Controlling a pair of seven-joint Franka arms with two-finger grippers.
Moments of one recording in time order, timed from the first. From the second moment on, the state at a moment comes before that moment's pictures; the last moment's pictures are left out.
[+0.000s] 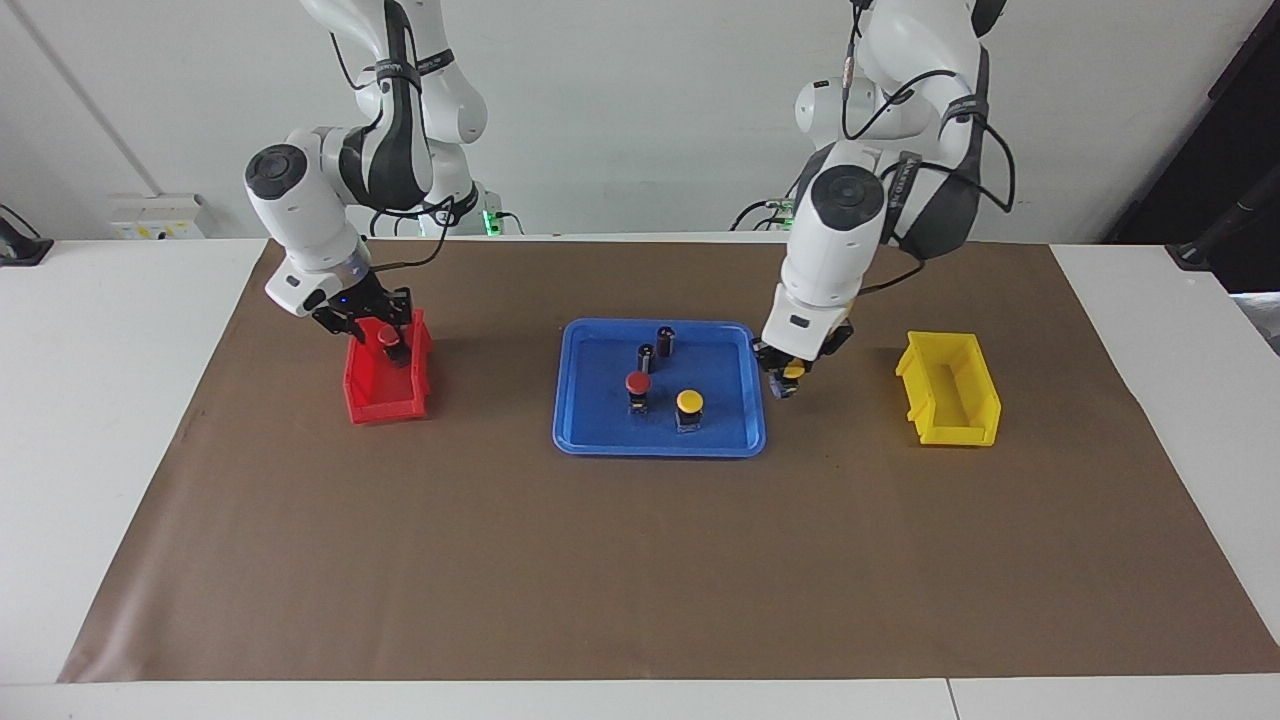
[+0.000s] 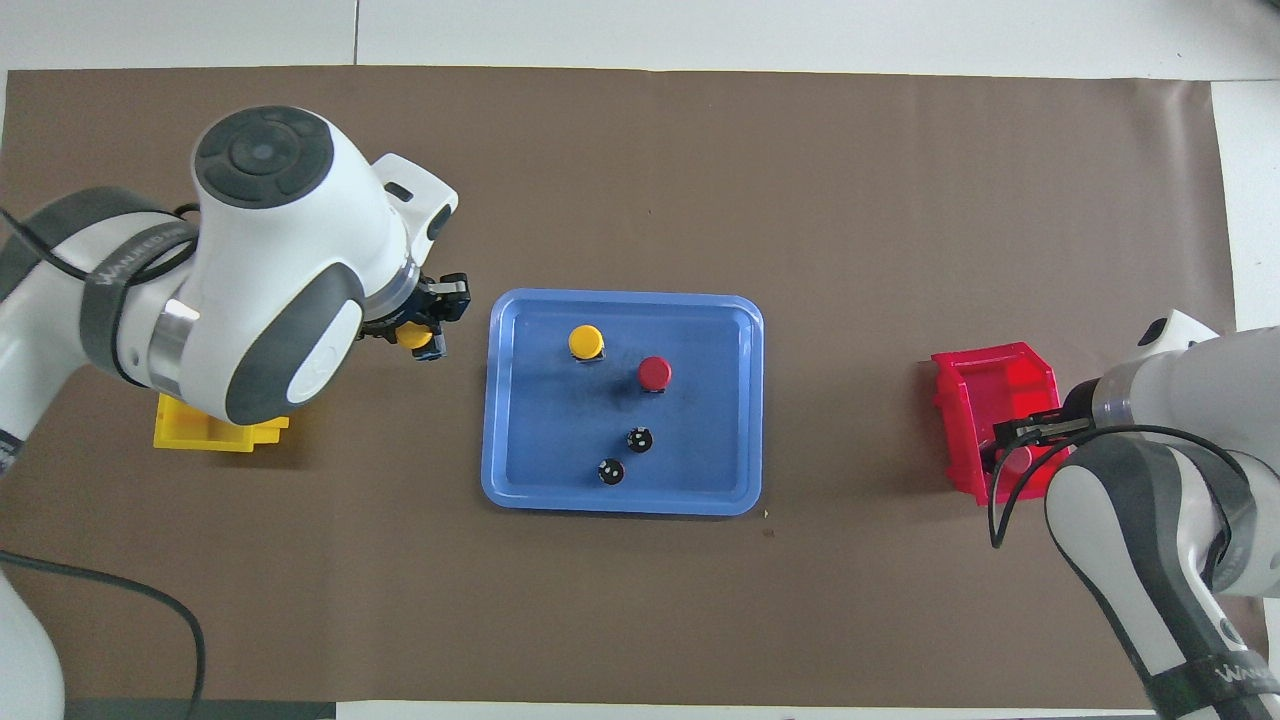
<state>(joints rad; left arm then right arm) -0.05 0.19 -0.41 -1.72 0.12 1.77 -0.61 -0.41 -0.20 0.35 -2.36 0.09 2.10 -0.25</state>
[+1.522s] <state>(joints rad) 0.42 -0.01 -0.41 -2.13 0.09 1.99 0.03 0.28 0.39 0.36 -1.77 -0.19 2.23 0.67</state>
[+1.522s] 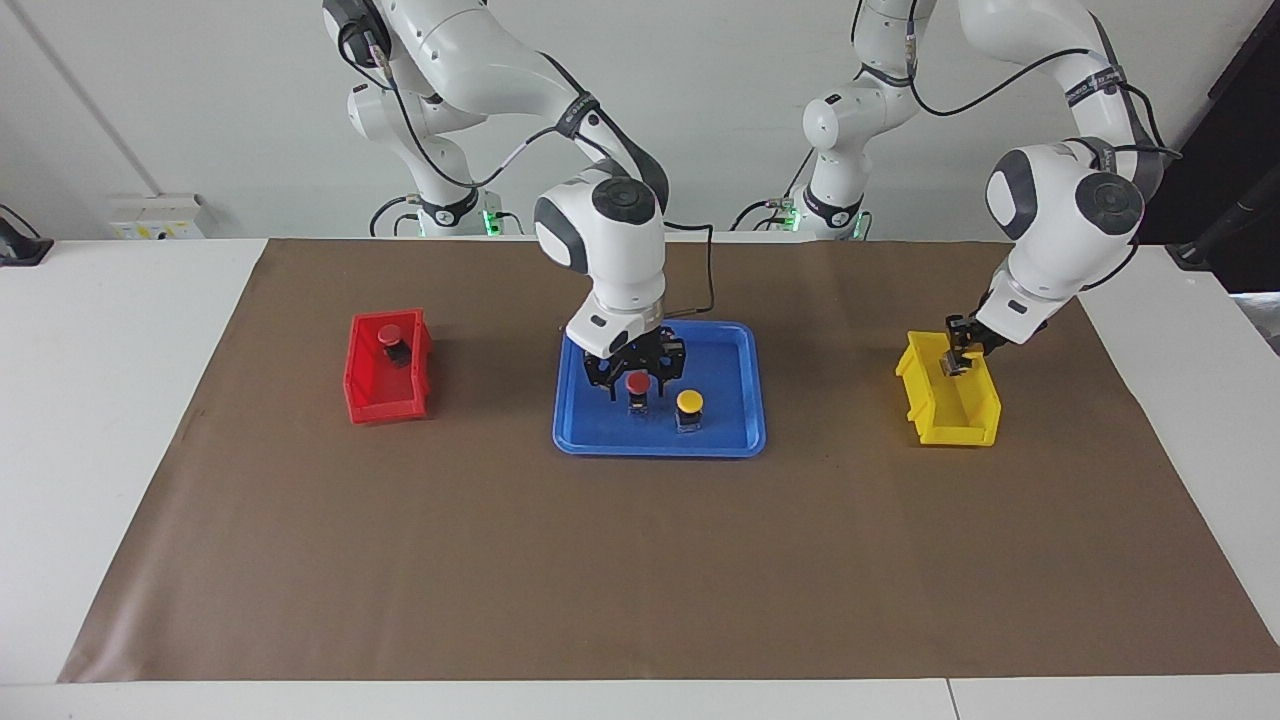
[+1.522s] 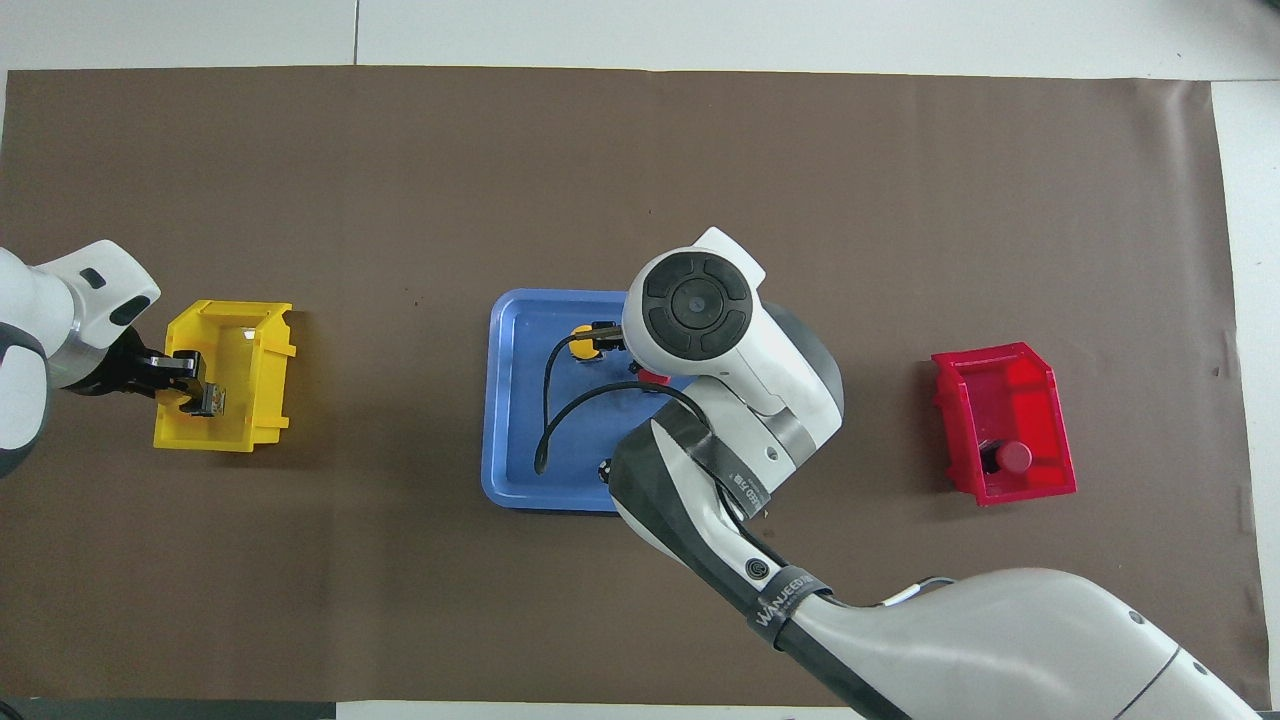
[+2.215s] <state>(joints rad) 0.42 -0.01 -0.41 -2.24 0.09 2.14 0.03 0.29 0.38 0.36 -1.84 -0.19 2.26 0.67</state>
